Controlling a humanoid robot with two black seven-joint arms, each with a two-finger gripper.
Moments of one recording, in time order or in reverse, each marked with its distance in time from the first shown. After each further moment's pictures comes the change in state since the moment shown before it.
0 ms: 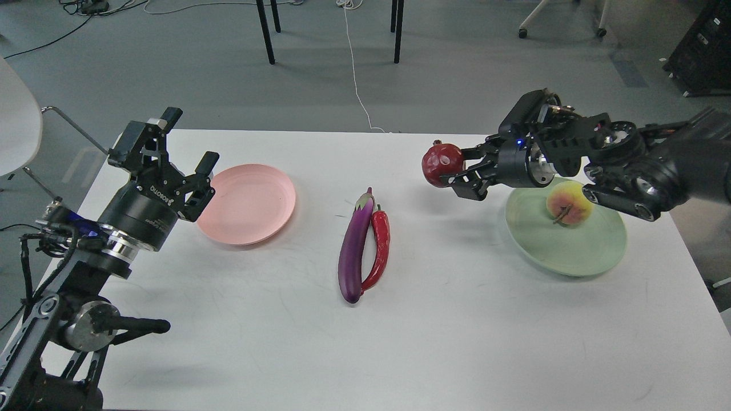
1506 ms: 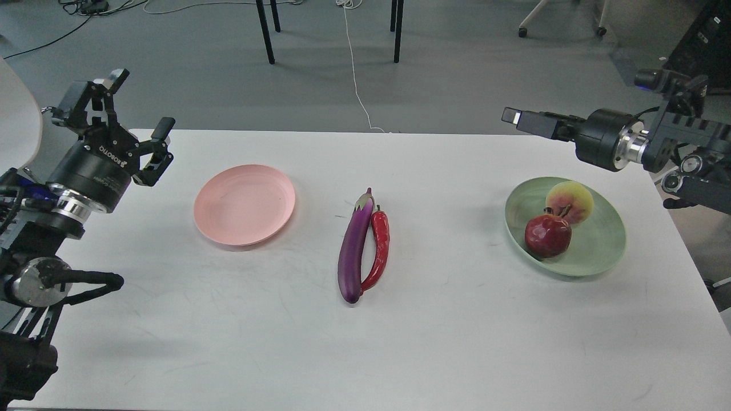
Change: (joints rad) left arm -0.164 0.206 0.022 0.162 -0.265 0.006 -0.003; right arm -0.222 -0.272 0.547 0.099 0.533 0.135 0.000
